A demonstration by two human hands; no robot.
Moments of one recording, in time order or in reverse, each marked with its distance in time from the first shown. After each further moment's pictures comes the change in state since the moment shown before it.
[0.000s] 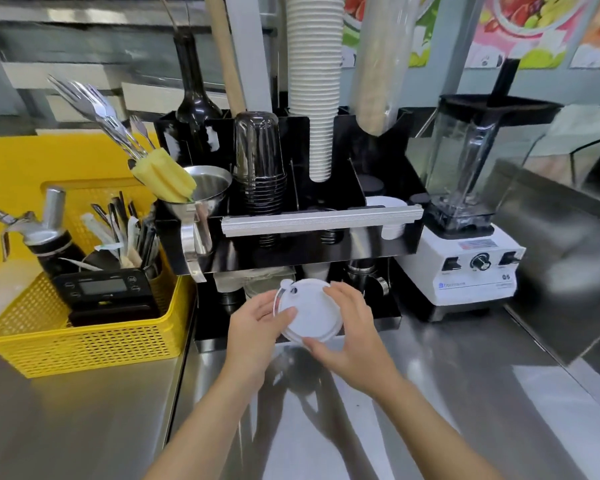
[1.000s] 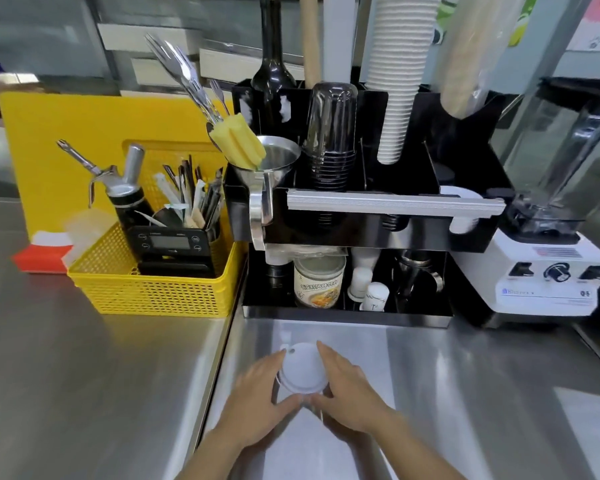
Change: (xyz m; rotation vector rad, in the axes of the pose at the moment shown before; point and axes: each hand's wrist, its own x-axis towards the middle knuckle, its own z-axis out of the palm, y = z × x) left_hand -0.036 -0.123 -0.097 0.994 -0.269 0.151; right_hand -0.052 0.016 0.083 -0.189 -0.791 0.258
